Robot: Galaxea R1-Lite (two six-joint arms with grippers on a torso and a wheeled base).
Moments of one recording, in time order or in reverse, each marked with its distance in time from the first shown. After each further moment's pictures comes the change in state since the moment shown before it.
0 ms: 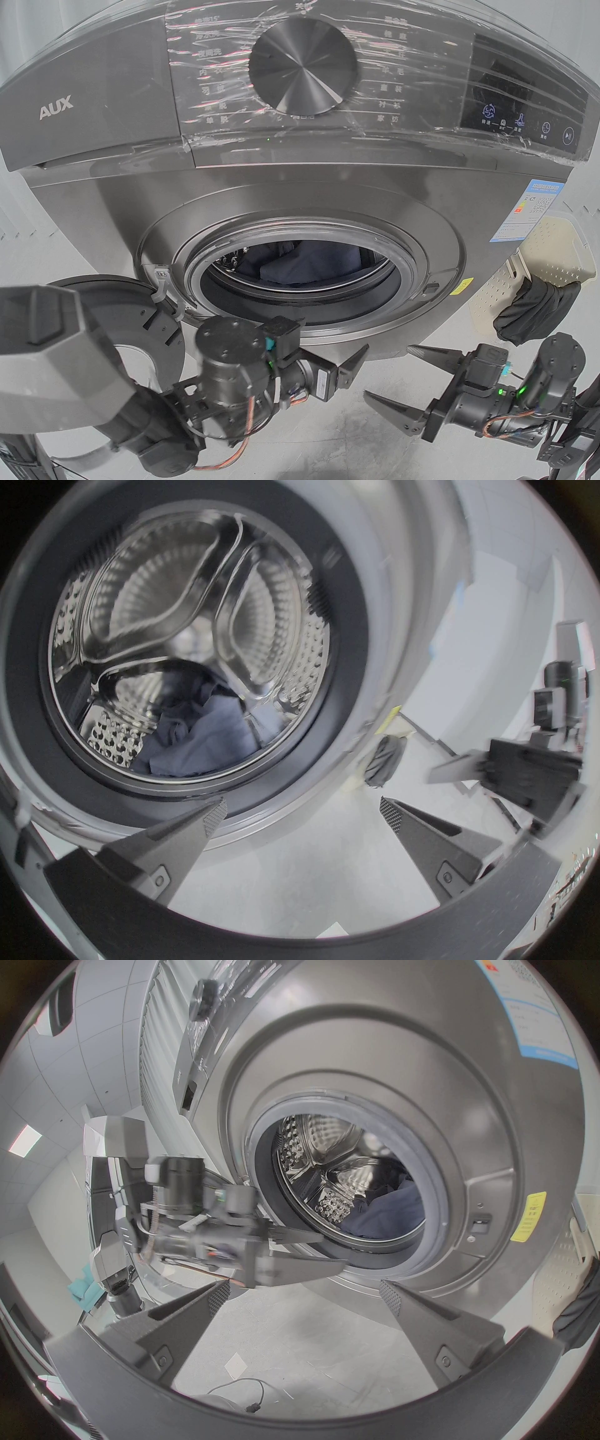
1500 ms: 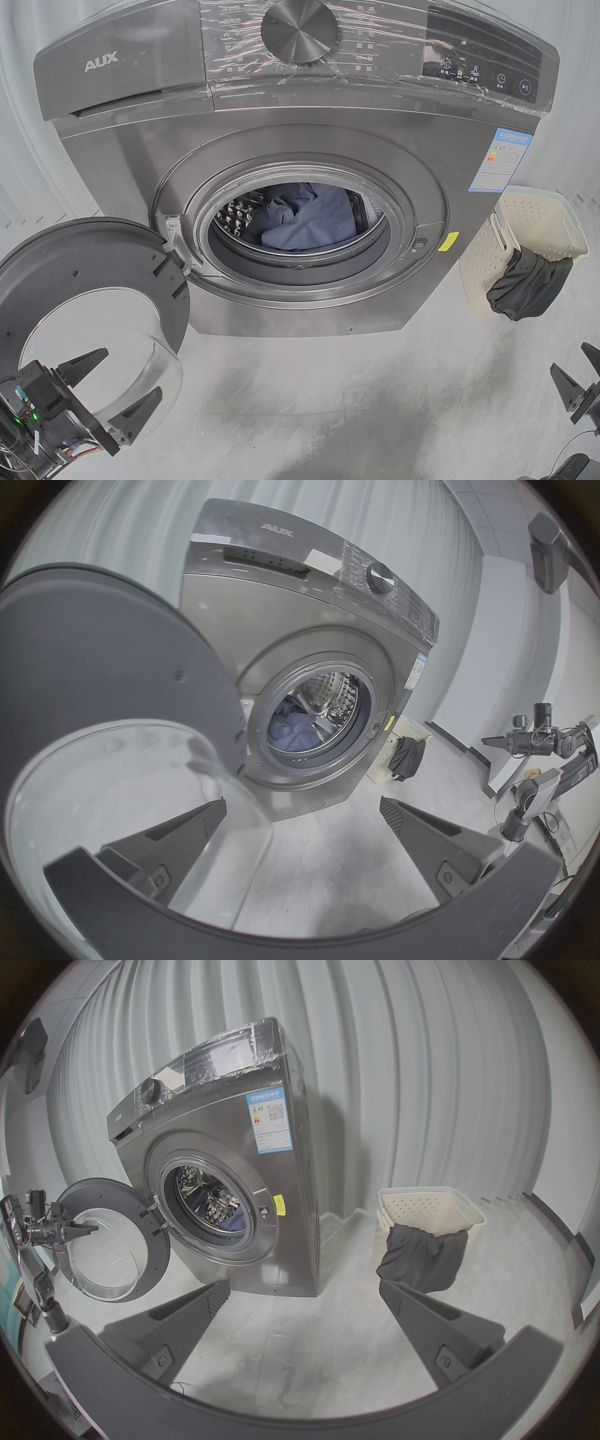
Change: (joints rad) left arm 0.187 -1.041 0.587 0.385 0.048 0.051; right arm -0.631 -1.194 0.013 1.146 -0.032 -0.063
